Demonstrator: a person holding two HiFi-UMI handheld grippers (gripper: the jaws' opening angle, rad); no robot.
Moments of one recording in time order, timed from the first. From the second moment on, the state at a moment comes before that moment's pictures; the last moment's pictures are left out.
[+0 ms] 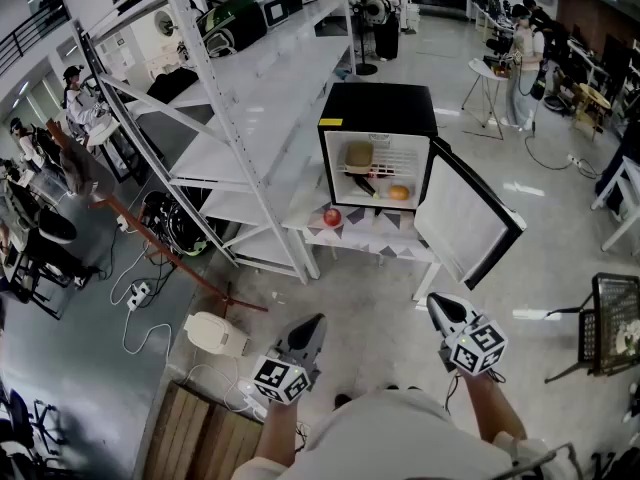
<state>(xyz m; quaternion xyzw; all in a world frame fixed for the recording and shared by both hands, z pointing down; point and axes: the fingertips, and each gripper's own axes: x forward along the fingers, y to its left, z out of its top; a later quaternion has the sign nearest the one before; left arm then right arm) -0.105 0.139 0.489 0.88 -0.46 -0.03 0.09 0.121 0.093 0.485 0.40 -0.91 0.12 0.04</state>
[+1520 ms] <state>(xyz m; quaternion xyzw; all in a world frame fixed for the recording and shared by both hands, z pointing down) -0.182 0.160 0.517 0.90 -0.43 -0.02 0.11 0.040 0.125 0.512 0.45 -0.88 0.12 0.07</state>
